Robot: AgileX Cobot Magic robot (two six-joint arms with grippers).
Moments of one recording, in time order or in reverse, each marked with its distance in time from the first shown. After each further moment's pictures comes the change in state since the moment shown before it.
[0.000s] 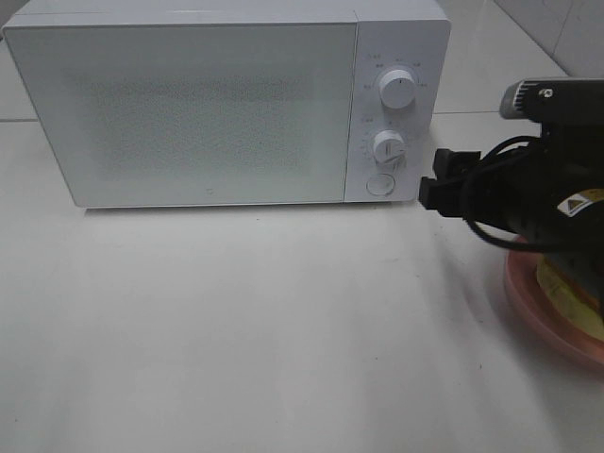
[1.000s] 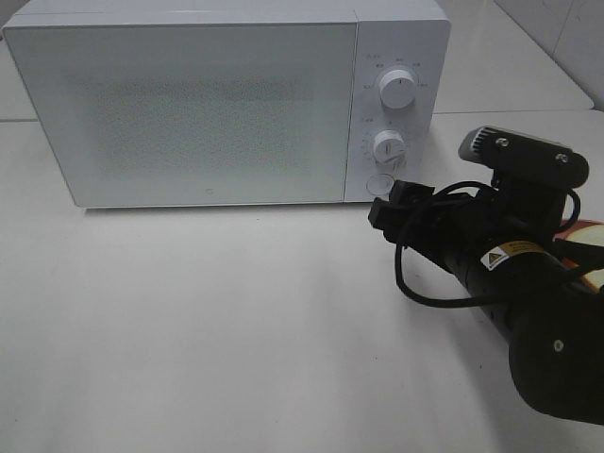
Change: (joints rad) left arm 0.000 0.000 0.000 0.000 0.000 0.000; right arm 0.212 0.216 -0.034 0.169 -0.172 0.341
